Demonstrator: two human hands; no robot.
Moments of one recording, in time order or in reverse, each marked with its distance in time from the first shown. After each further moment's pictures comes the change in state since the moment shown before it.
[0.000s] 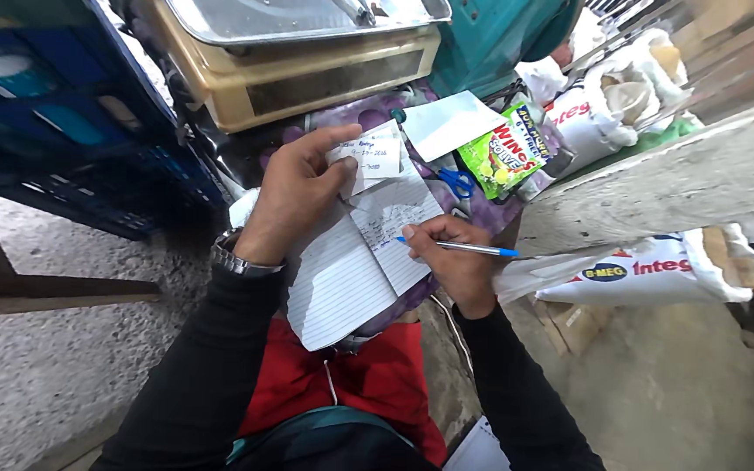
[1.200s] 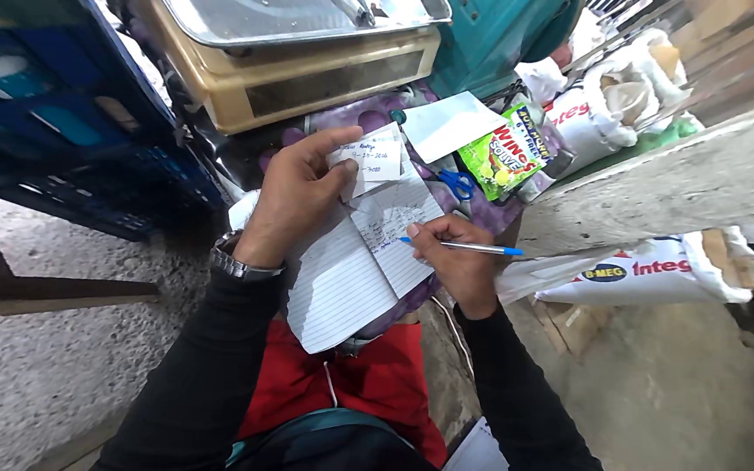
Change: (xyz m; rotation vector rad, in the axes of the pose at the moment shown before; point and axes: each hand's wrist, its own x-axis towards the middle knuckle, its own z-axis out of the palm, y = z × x) left_hand 0.000 -0.001 0.000 -0.011 -0.003 0.011; right_hand 0.003 0.000 -0.001 -0.012 0.029 0.017
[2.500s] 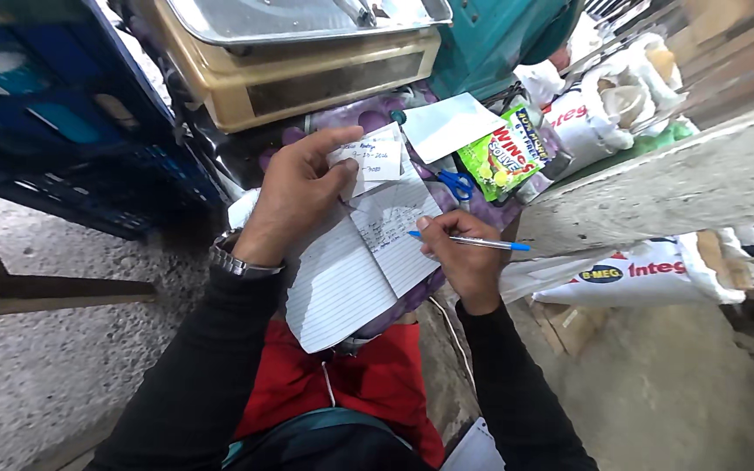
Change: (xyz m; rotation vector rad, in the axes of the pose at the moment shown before) left_hand 0.000 0.001 -0.001 0.015 -0.008 -0.009; right_hand 0.001 0.003 -0.007 -0.042 0.066 0.026
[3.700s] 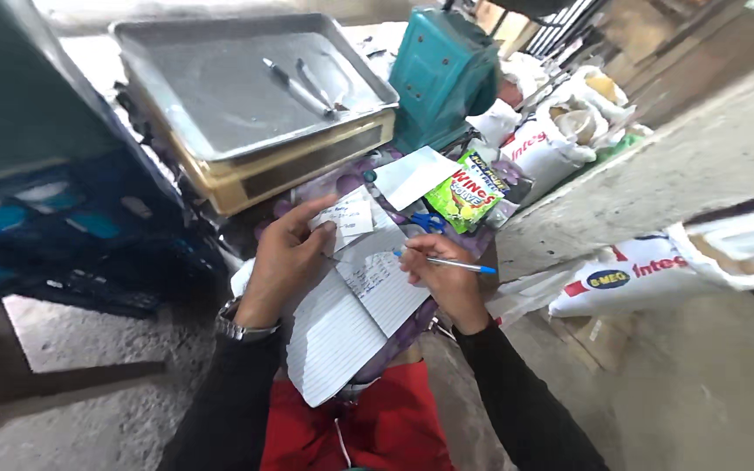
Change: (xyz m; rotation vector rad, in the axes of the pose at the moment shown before) left_hand -0.006 0.001 0.001 0.085 0.006 -0.006; right_hand 0.017 0.010 -0.006 0.172 -0.023 0.024
